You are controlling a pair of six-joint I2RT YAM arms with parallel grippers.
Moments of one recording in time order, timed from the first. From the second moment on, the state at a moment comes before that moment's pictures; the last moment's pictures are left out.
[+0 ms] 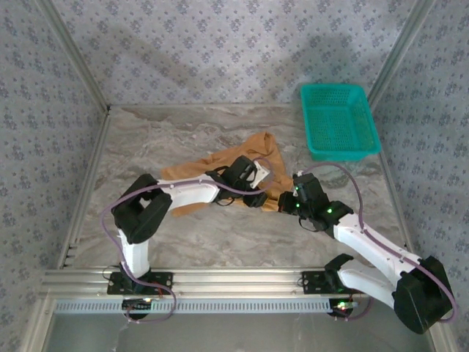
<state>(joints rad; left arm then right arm) -0.89 1.89 1.20 -0.18 0.19 -0.14 0.55 0.99 0.55 -0.36 -0.05 0.70</state>
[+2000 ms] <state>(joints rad) -0.92 2.08 1.43 -0.38 0.06 -0.14 0.48 1.09 0.55 -0.26 -0.08 0.68</state>
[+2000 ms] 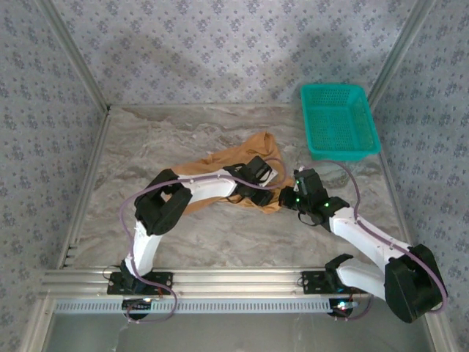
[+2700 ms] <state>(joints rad) -0.84 1.75 1.25 -0.18 0.43 -0.30 0.46 1.33 0.62 -0.22 -0.06 0.68</state>
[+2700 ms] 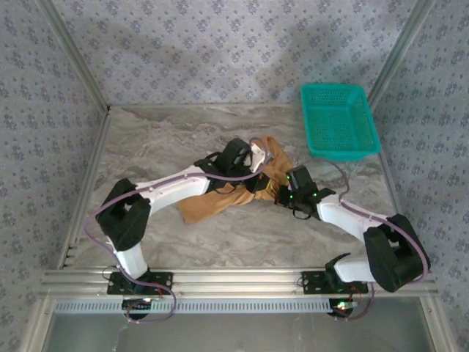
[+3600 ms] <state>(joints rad) -0.75 1.85 1.05 0.26 0.66 -0.59 0.42 1.12 0.68 -0.39 -0.21 0.89</state>
